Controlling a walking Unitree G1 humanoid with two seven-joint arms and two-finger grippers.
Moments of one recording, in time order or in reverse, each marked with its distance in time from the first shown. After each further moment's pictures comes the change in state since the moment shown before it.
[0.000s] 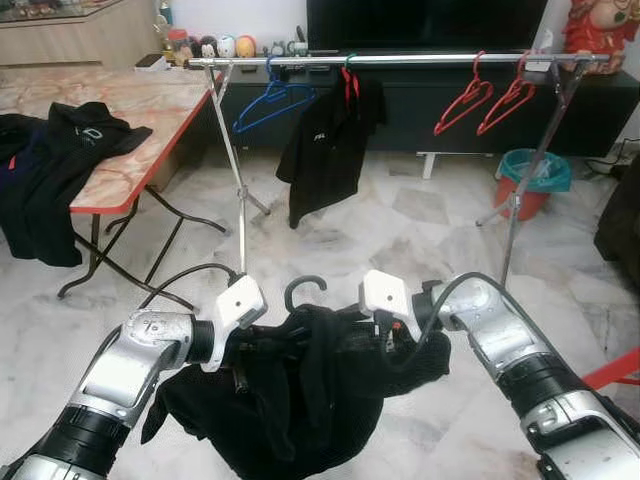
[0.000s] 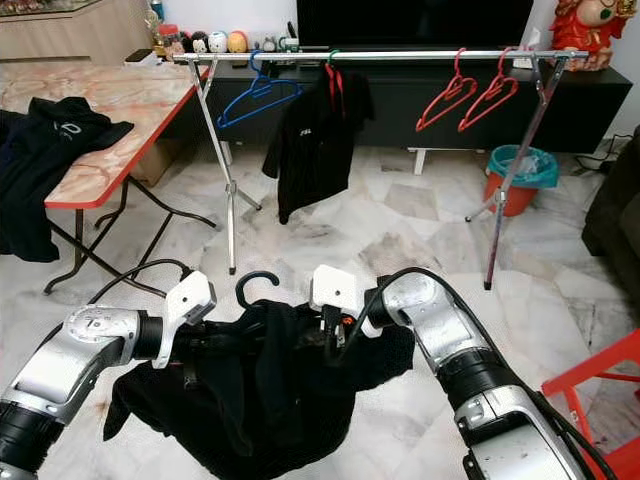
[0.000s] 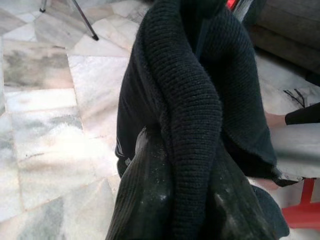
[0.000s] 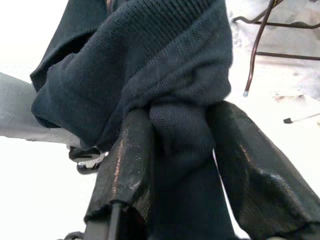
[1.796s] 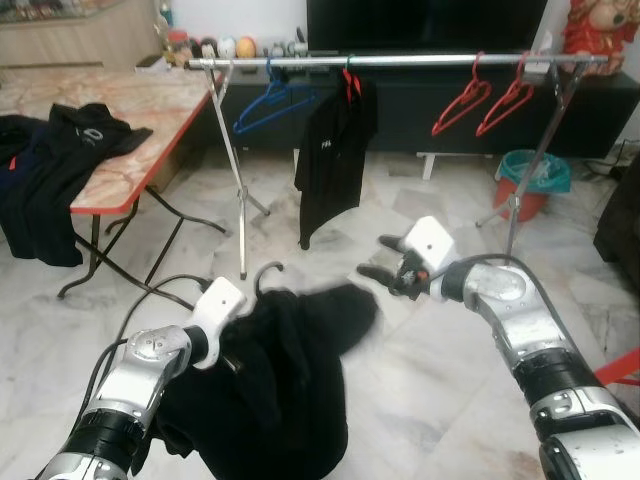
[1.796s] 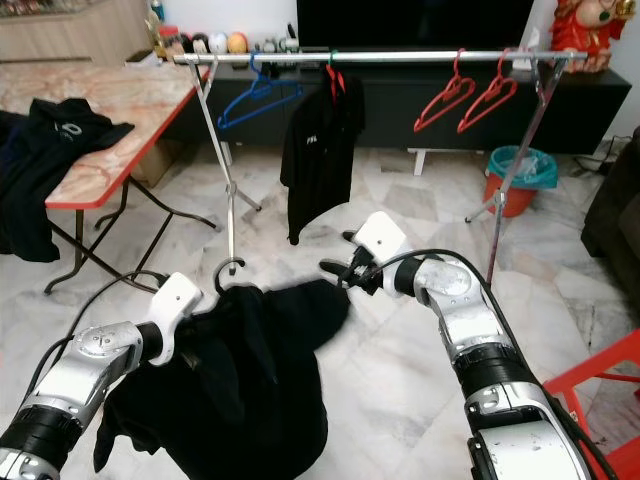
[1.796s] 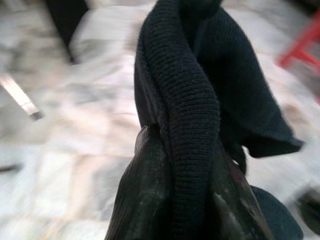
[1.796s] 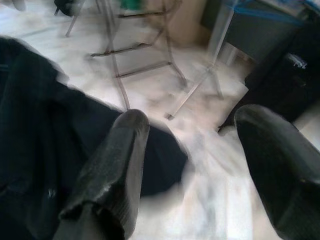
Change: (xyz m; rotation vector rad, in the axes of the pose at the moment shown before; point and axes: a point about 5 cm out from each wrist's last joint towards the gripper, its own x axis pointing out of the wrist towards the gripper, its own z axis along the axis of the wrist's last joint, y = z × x) left arm 0.000 0.041 -0.048 -0.159 0.014 0.607; right arm -0.041 -0.039 -0.030 0.277 -0.141 -0.811
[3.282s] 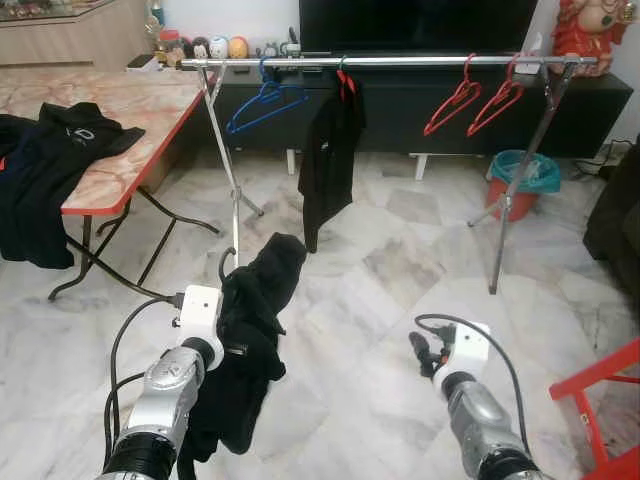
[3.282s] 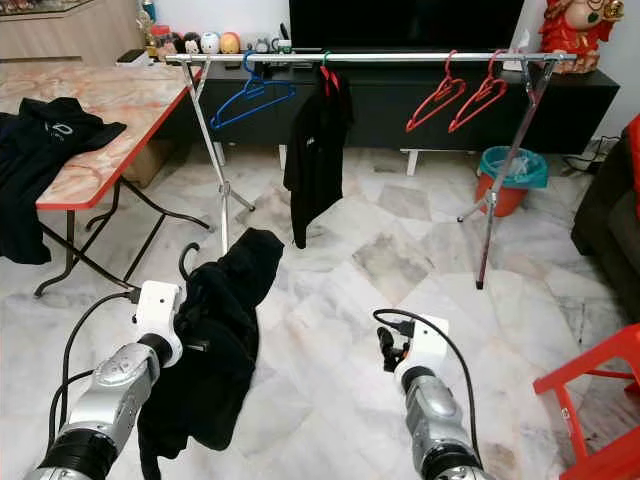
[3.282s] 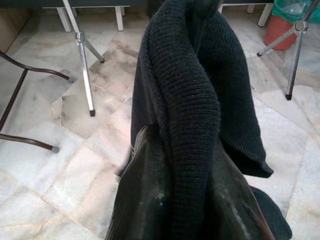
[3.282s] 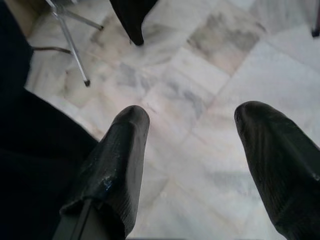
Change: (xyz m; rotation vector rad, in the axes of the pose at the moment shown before) left arm 0.010 -0.009 -0.022 -0.233 -0.163 0.355; right arm -0.032 0.071 -0.141 0.664 0.239 -0.579
